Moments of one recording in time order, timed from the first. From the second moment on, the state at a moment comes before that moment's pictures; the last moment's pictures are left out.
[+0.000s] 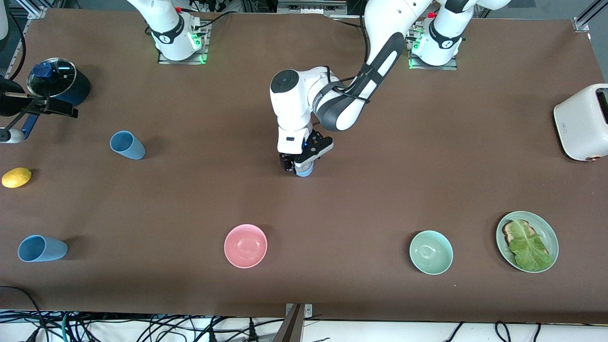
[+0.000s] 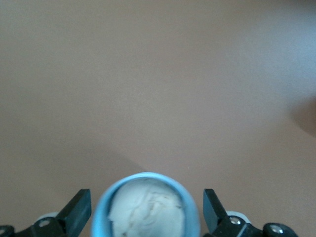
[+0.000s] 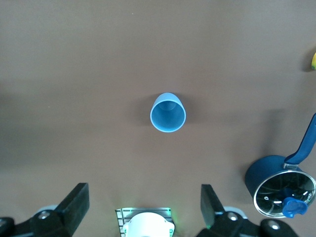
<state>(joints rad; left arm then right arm) -0.73 0.75 -0.13 -1.40 0.42 2.18 -1.69 -0.02 0.10 -0.10 -1.59 0.00 1.44 -0.07</state>
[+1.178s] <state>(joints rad) -0.55 0.44 -0.12 -1.38 0.15 1.80 -1.03 -0.04 0.13 -0.15 -1.92 -0.03 1.79 -0.17</state>
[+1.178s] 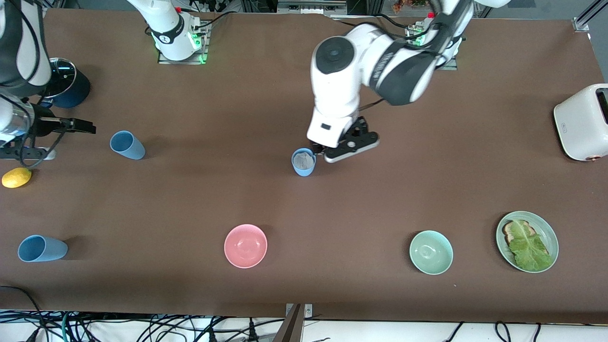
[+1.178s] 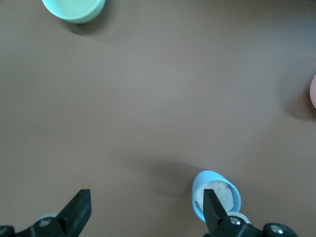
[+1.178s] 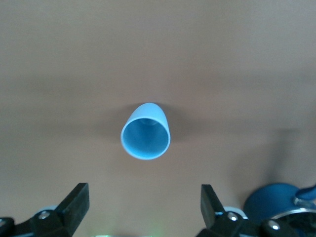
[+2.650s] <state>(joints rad) -0.13 0.19 -0.11 -1.39 0.08 1.58 -0.61 -0.04 0.19 -0.22 -2.34 -0.03 2.39 -0.25</state>
